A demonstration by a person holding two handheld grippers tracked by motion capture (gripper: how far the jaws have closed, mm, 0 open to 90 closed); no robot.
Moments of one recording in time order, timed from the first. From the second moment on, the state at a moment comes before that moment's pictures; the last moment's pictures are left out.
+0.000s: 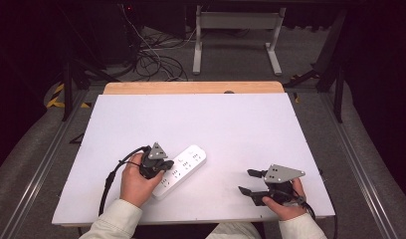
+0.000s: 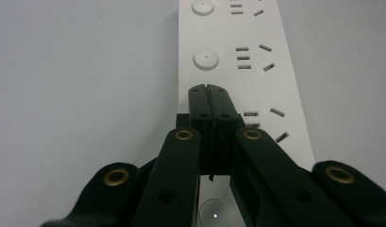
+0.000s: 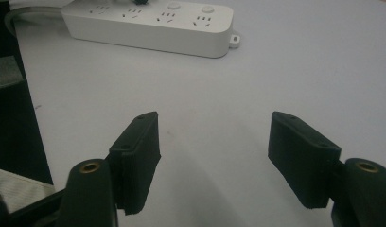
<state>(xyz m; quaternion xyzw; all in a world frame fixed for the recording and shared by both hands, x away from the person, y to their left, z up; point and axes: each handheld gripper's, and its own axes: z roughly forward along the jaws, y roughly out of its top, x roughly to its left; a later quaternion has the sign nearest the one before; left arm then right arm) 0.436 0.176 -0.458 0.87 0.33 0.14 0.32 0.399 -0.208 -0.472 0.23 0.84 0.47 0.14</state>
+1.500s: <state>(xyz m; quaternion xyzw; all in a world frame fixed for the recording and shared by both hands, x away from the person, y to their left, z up) 0.468 0.150 -0.440 0.88 0.31 0.13 0.33 0.399 -0.207 -0.473 0.23 0.84 0.46 0.14</state>
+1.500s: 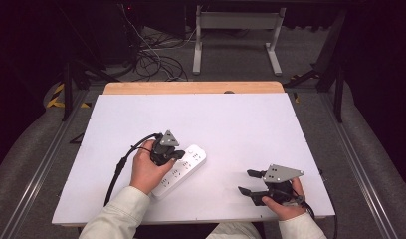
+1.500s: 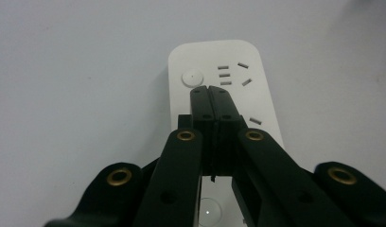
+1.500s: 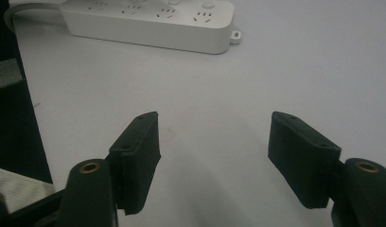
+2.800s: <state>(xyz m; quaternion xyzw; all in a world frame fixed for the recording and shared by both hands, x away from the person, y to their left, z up) 0.474 0.151 -0.451 0.89 0.32 0.11 0.32 0.399 -0.207 -0.473 0.23 0.84 0.46 0.13</state>
